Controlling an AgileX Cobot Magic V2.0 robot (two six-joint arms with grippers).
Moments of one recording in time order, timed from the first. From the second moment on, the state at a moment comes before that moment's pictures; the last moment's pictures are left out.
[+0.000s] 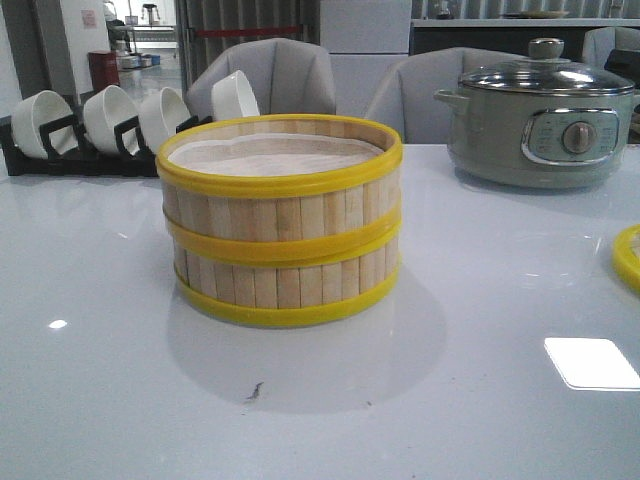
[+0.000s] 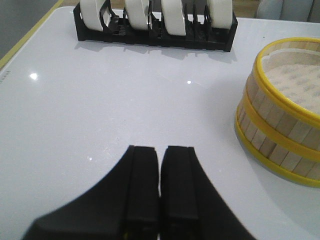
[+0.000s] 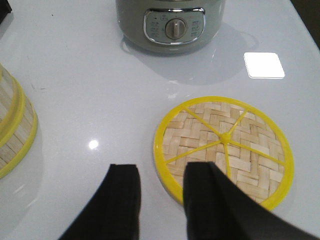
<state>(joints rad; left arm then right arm) -0.09 0.50 -0.42 -0.02 0.37 -0.08 -0.01 0.75 -0.72 -0.09 0.54 0.15</state>
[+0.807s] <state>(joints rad) -0.09 0.50 -0.42 -0.02 0.37 -0.08 -0.01 0.75 -0.72 -0.09 0.69 0.15</state>
